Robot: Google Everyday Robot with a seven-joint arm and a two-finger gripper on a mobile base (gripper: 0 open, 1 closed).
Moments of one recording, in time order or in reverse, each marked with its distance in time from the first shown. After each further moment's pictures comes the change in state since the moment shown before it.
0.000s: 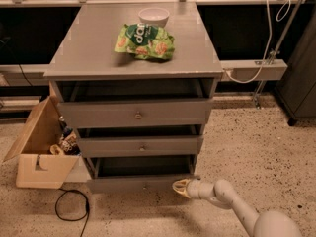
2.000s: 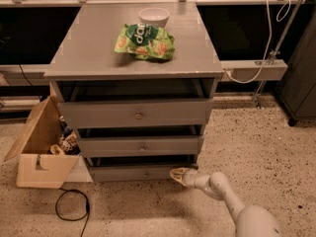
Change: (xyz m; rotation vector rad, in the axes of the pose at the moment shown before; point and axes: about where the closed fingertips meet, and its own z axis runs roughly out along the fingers) arm -0.012 -0.062 0.030 0.113 -0.059 0.001
